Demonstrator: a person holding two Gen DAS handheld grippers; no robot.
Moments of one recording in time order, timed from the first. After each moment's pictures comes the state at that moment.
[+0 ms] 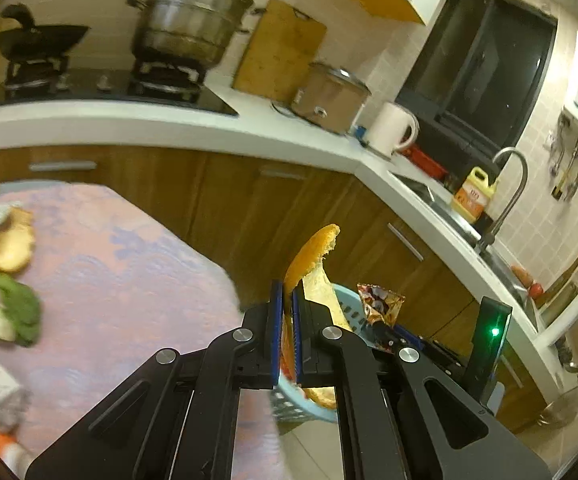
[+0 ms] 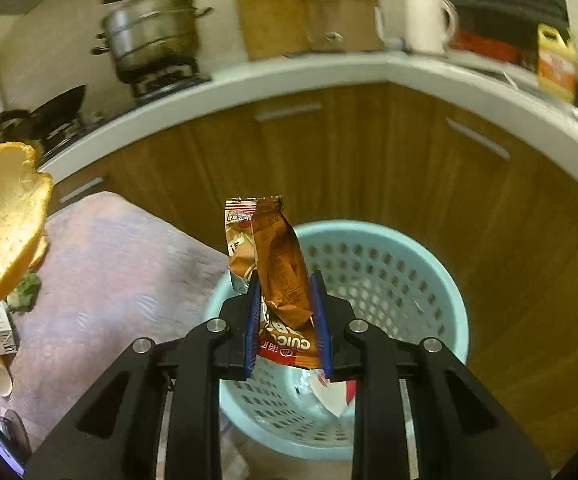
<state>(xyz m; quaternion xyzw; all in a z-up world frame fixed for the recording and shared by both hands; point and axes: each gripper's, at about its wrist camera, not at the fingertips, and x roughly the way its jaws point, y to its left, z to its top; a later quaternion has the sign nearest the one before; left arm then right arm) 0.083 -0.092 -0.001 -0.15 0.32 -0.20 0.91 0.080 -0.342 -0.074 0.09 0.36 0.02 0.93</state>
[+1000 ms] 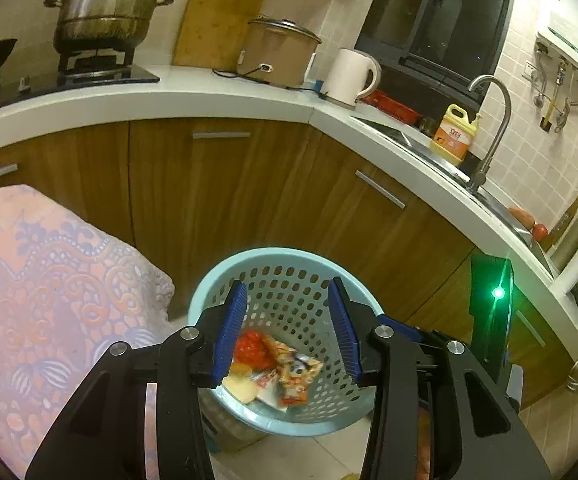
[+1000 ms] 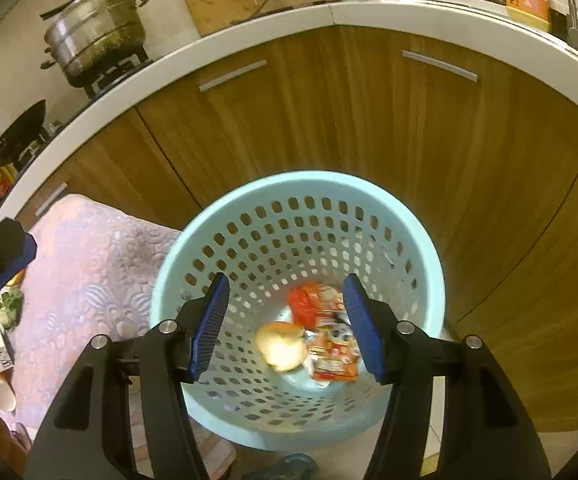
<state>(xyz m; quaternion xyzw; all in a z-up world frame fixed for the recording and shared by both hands) 0.098 -0.190 -0.044 -0.07 0.33 -0.25 0.91 0.085 -0.389 -0.110 0.16 0.41 -0.01 0.90</state>
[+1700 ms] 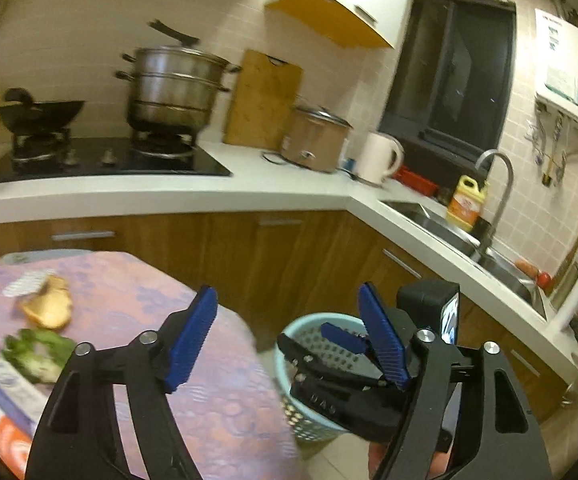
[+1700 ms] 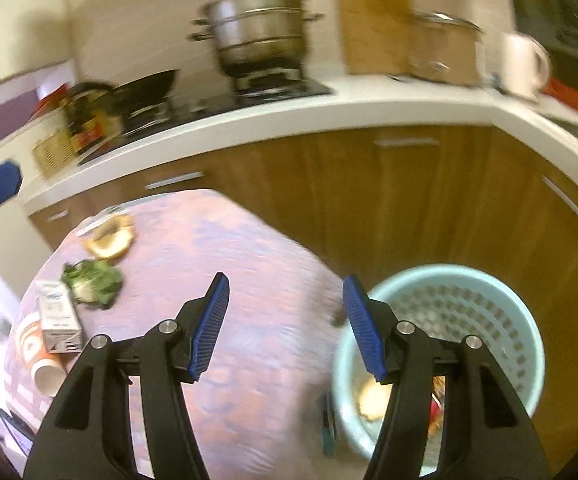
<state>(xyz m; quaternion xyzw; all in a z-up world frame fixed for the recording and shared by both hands) 0.031 -0.058 0.059 -0.09 0.23 -0.18 0.95 0.088 -0.218 -0.027 0.03 0.32 0.16 0.93</state>
